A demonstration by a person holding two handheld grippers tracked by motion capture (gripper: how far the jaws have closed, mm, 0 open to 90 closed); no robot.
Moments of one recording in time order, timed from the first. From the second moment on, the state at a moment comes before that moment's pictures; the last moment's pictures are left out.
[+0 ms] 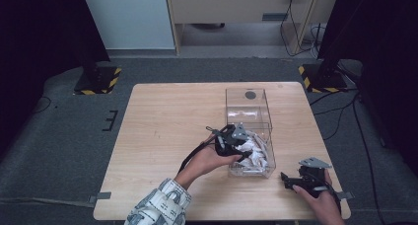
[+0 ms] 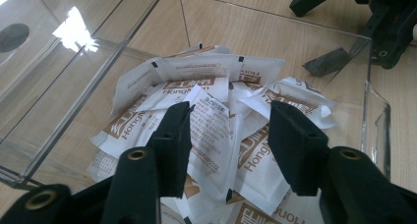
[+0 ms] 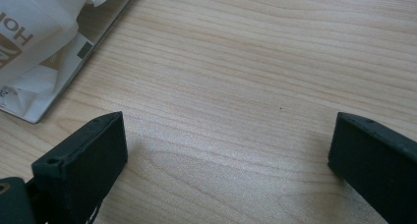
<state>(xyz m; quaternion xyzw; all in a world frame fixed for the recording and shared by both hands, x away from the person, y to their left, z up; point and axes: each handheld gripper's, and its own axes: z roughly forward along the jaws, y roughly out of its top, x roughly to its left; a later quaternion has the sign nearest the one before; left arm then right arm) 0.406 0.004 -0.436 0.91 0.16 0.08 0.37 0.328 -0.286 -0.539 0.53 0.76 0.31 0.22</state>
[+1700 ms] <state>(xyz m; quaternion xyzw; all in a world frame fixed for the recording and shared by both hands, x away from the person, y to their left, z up) 0.413 0.025 -0.409 0.89 0.17 0.08 0.42 0.328 -0.286 -0.539 0.53 0.76 0.31 0.22</state>
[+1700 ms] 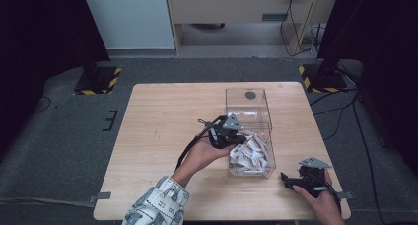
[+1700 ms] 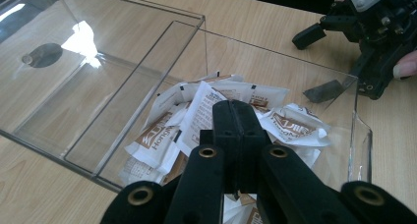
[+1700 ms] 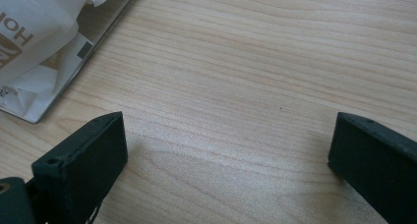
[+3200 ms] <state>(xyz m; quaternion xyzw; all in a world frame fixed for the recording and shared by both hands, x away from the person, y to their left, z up) 0.413 0.070 -0.368 0.85 0.18 0.10 0.48 0.328 -0.286 -0.539 0.53 0.76 0.31 0.22</state>
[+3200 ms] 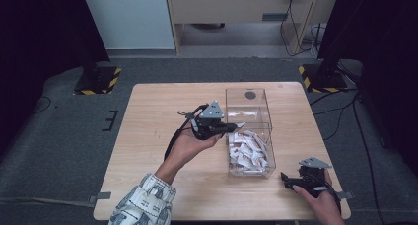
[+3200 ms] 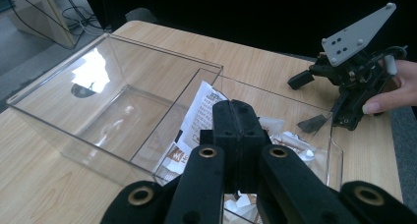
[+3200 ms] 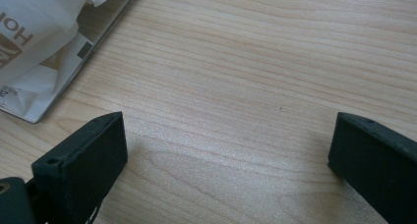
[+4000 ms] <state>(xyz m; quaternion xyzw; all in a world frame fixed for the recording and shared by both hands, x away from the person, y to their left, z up) 0.418 0.097 -0.362 0.84 0.20 0.12 0.49 0.328 -0.286 -0.539 0.53 0.76 0.31 0.22</state>
